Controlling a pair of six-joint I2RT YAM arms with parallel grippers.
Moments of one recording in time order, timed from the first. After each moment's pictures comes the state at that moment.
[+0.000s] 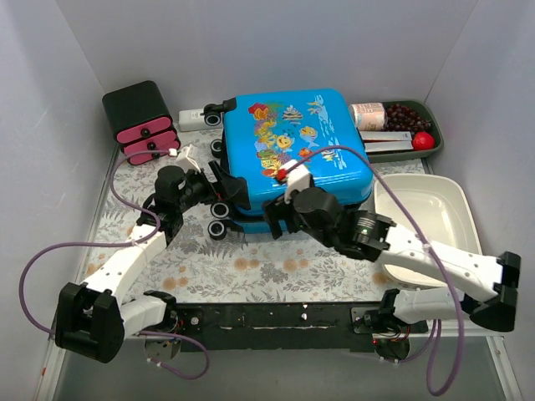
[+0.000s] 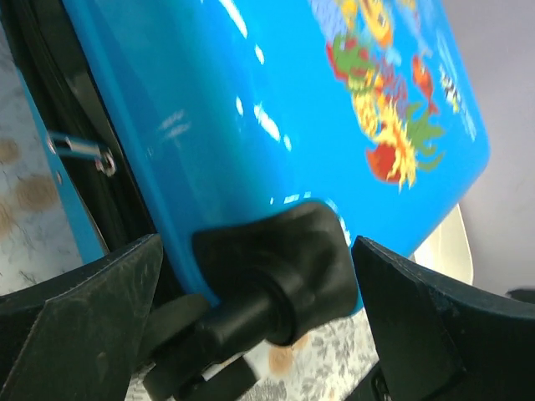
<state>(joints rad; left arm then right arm) -0.29 1.11 0.72 0.12 0.34 -0.67 1.19 1.22 1.18 -0.44 0.43 0.20</state>
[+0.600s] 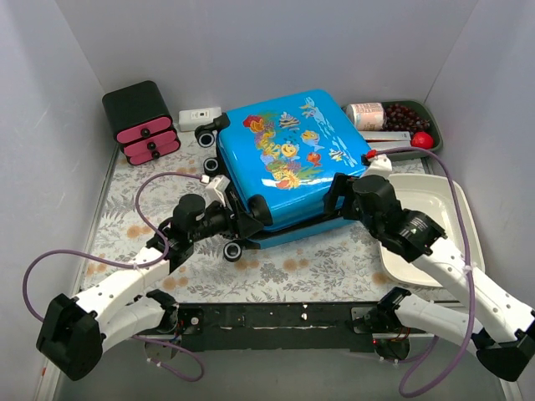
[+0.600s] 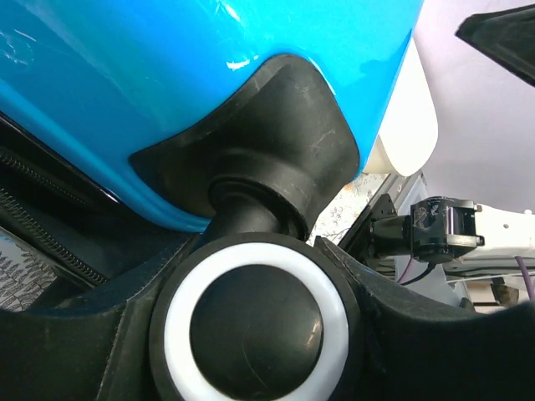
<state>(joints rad) -0.57 0.97 0.53 0.11 0.41 -0.67 0.76 0.94 1.00 -0.66 0.44 0.60</state>
